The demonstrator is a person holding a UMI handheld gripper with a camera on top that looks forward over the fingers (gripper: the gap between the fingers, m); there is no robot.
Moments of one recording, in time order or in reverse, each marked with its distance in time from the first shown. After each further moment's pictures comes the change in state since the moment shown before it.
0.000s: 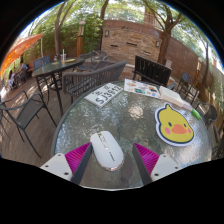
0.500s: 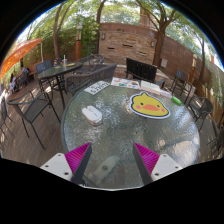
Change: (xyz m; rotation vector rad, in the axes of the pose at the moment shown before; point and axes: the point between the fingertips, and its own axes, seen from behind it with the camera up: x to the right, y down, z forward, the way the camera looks) arm 0.058 0.086 -0.167 0.016 -0.007 0.036
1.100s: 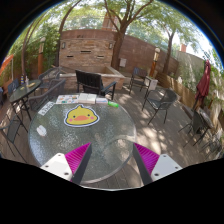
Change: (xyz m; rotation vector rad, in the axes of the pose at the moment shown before) arm 0.269 -0.031 -0.200 0.026 0.352 0.190
